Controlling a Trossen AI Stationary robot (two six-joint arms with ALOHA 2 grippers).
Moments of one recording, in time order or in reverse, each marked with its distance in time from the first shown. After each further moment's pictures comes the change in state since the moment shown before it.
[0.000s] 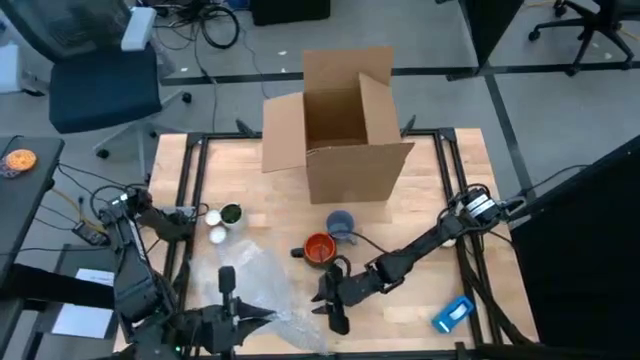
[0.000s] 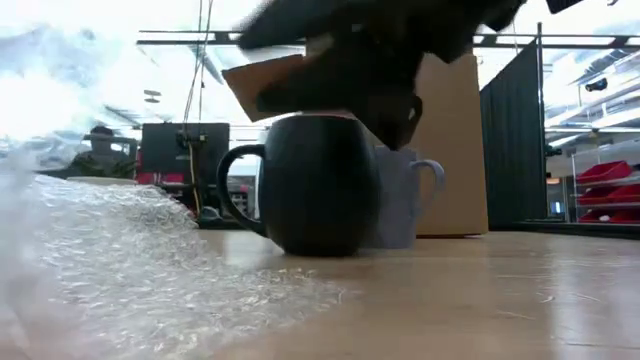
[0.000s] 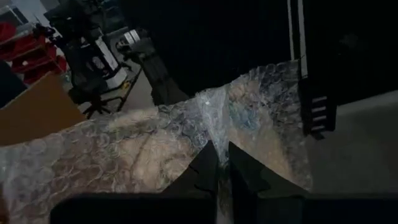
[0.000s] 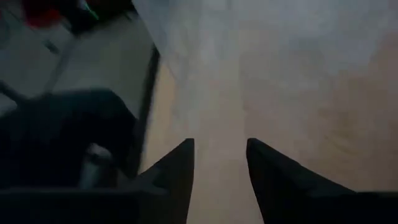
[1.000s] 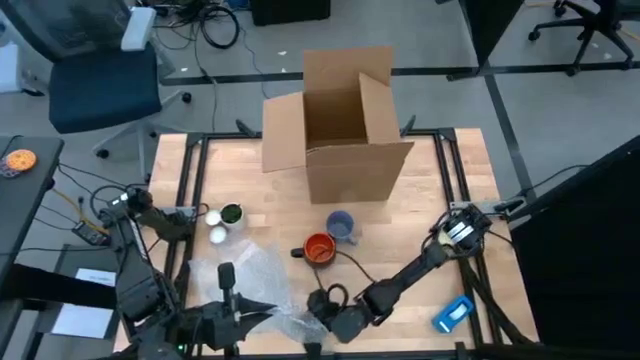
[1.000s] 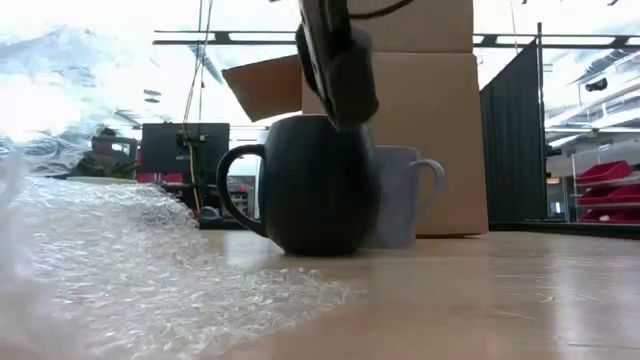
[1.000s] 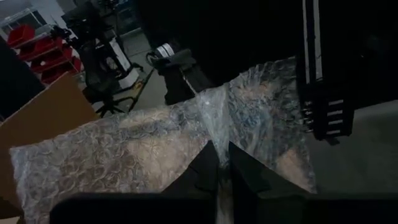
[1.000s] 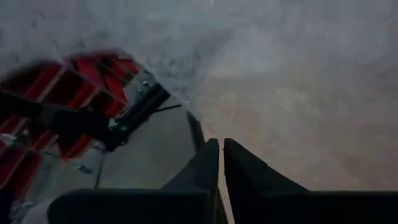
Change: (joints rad) left arm 0.005 -0.001 -0.001 -0.002 0.009 0.006; right arm 0.126 0.248 0.336 0.050 0.395 0.327
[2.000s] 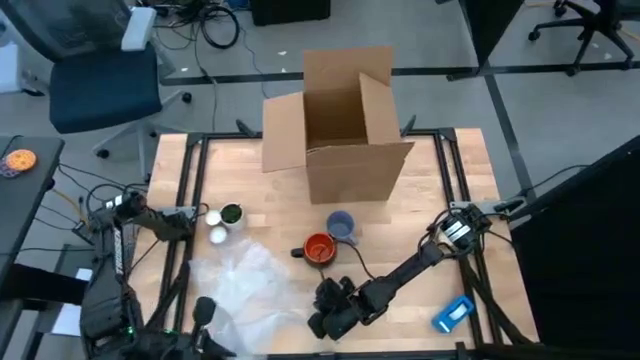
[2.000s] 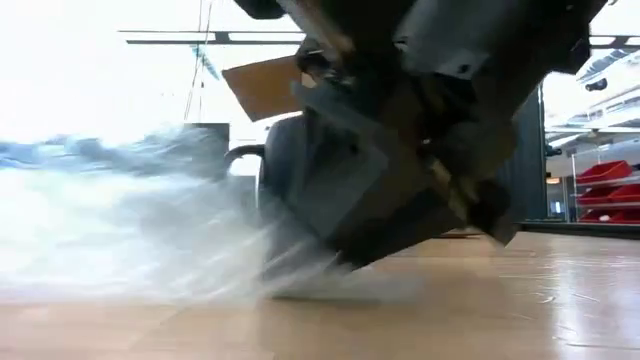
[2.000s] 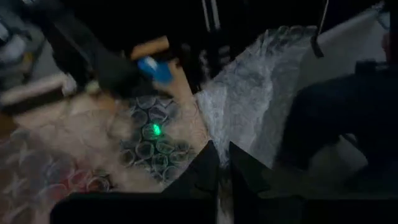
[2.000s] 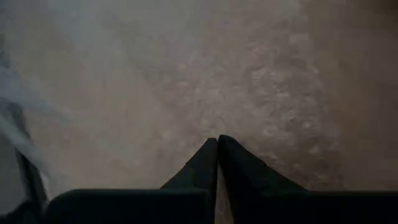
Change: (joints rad) left arm -0.213 0.000 -0.060 -0.233 0.264 -0.369; right arm -0.030 0.007 0.002 -0.676 -0.106 0.297
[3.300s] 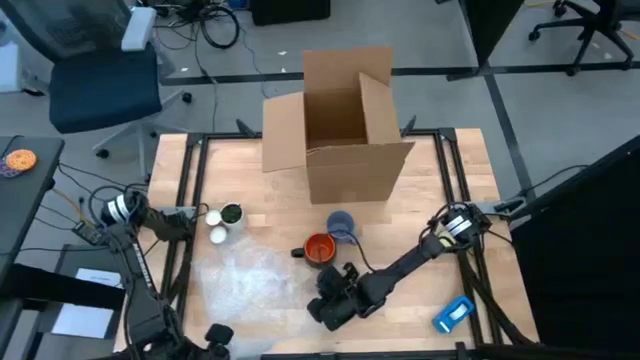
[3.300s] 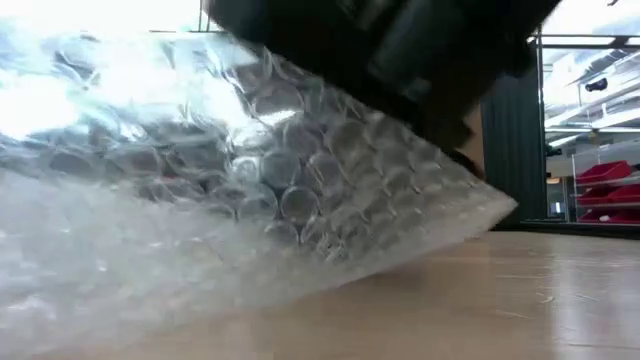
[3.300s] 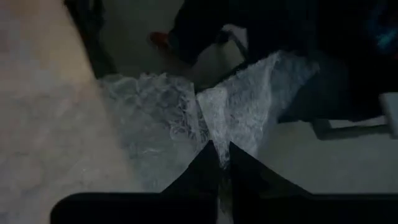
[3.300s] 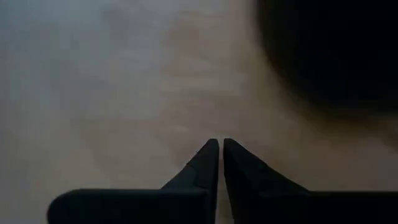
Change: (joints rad) left arm 0.072 0.000 -0.399 0.346 0.641 -0.242; right arm -0.037 -0.022 -0.002 -0.126 0.130 0.000
